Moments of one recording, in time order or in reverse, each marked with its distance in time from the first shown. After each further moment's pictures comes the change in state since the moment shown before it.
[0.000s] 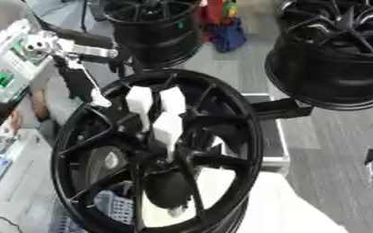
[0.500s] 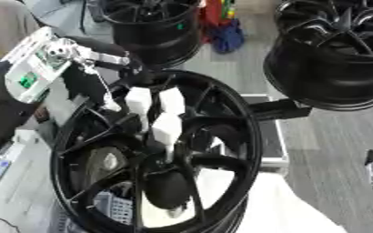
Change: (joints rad) left arm -0.021 -0.046 -0.025 0.076 -0.016 -0.041 -0.039; right arm 0.003 -0.004 0.002 0.000 0.000 0.001 0.002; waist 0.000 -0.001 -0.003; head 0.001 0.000
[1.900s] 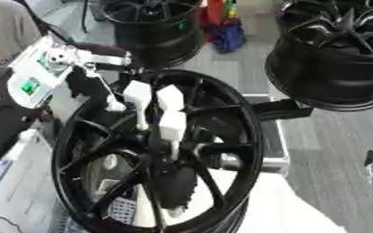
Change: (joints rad) left arm 0.014 0.012 0.100 -0.014 0.107 0.030 0.147; right arm 0.000 -0.002 0.003 0.000 0.000 -0.001 0.002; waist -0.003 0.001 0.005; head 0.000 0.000
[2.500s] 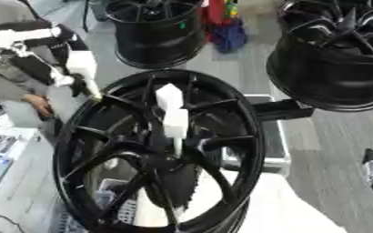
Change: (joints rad) left arm 0.262 0.143 0.207 0.142 -0.050 0.098 0.160; right arm 0.000 0.000 -0.008 0.000 0.000 0.000 -0.005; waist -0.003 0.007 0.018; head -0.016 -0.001
